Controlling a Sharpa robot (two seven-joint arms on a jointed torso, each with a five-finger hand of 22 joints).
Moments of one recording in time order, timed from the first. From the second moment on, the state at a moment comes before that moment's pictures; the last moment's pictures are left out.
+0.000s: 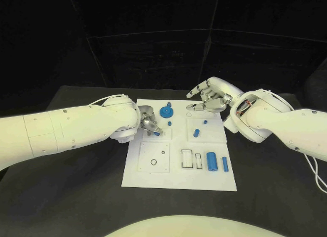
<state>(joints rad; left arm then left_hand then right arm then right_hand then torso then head) 1.32 -0.66 -0.18 1.44 -1.06 0.01 -0.59 1.05 -0.14 0.66 0.09 0.17 0.95 0.03 0.62 0.71 1.35 -0.05 1.12 1.03 1.47 -0.09 1.57 1.31 0.05 1.47 0.02 1.44 1.31 1.27 -0.78 -0.04 1.57 -1.14 -0.39 -0.05 1.41 -0.09 0.02 0.17 0.27 0.88 0.16 0.14 0.07 1.33 0.08 1.24 1.23 1.46 0.01 1.47 1.31 0.05 1.41 0.11 1.47 1.31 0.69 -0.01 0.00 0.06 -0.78</state>
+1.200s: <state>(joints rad) 1.32 -0.62 -0.18 1.39 -1.05 0.05 -0.59 0.98 -0.10 0.40 0.18 0.17 1.00 0.02 0.60 0.68 1.37 -0.05 1.15 1.06 1.47 -0.10 1.57 1.31 0.05 1.46 0.02 1.44 1.31 1.27 -0.79 -0.04 1.57 -1.14 -0.38 -0.05 1.41 -0.09 0.02 0.17 0.28 0.88 0.16 0.14 0.07 1.33 0.08 1.24 1.23 1.47 0.01 1.46 1.31 0.05 1.41 0.11 1.47 1.31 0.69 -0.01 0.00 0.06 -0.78</state>
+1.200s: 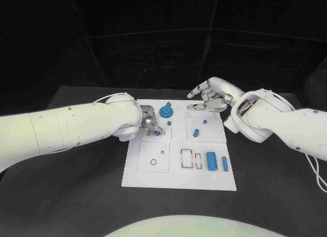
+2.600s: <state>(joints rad) 1.34 -0.70 -0.14 1.46 -1.04 0.03 -0.59 0.97 -0.09 0.12 0.29 0.08 1.01 0.01 0.59 0.66 1.38 -0.05 1.14 1.06 1.47 -0.10 1.57 1.31 0.05 1.47 0.01 1.43 1.31 1.27 -0.79 -0.04 1.56 -1.14 -0.37 -0.06 1.38 -0.08 -0.04 0.21 0.27 0.88 0.16 0.14 0.07 1.31 0.08 1.23 1.21 1.47 0.01 1.44 1.31 0.05 1.39 0.11 1.45 1.29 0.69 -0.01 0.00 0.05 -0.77</state>
